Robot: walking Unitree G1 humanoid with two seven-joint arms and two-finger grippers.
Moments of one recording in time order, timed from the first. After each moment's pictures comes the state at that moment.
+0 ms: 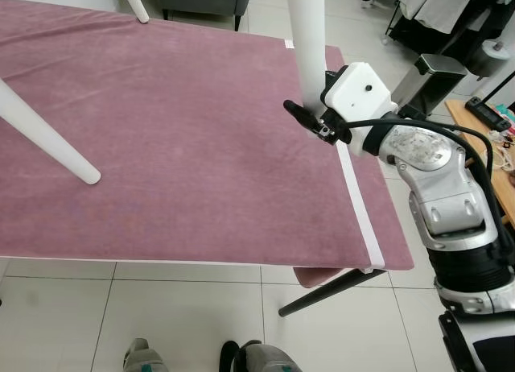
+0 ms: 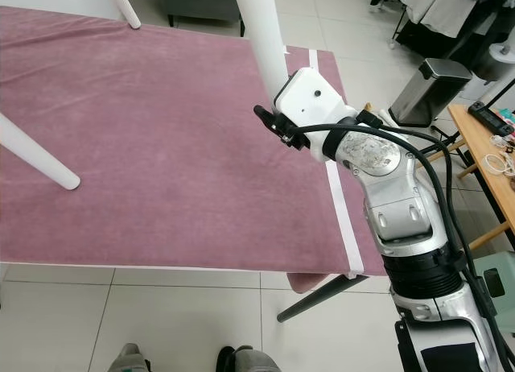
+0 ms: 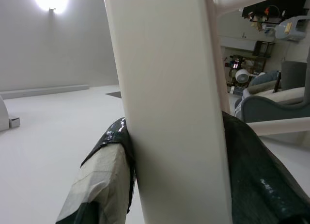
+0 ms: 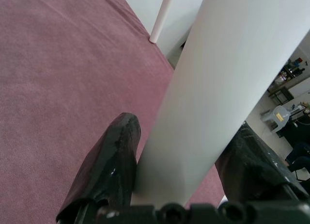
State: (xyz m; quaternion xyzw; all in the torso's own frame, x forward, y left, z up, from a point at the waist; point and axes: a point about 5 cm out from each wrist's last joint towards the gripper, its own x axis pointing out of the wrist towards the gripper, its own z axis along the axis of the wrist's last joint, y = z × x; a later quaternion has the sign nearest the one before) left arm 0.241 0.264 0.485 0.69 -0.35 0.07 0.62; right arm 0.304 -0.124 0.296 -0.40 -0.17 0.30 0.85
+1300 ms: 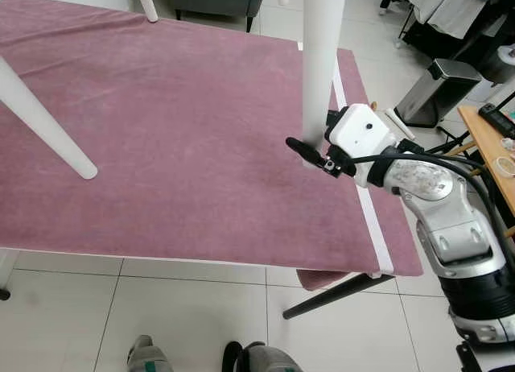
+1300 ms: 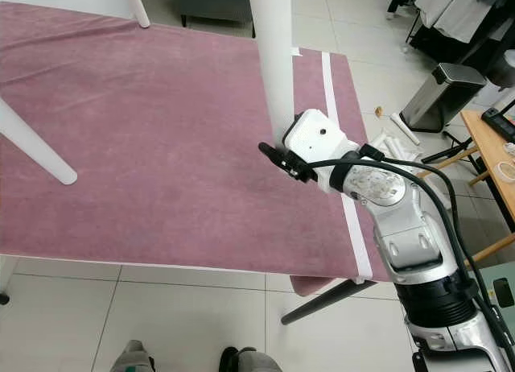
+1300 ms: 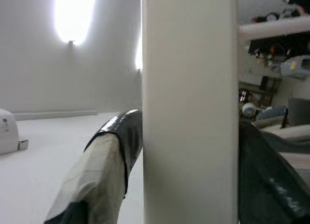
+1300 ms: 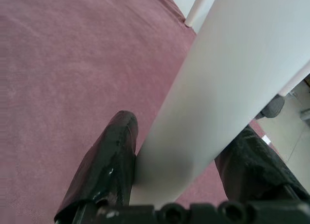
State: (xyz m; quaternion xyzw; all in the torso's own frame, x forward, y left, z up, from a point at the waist) left arm 0.242 0.242 0.474 0.65 -0.43 0.02 0.62; right arm 0.291 -0.132 0.258 -0.39 -0.12 0.35 0.84
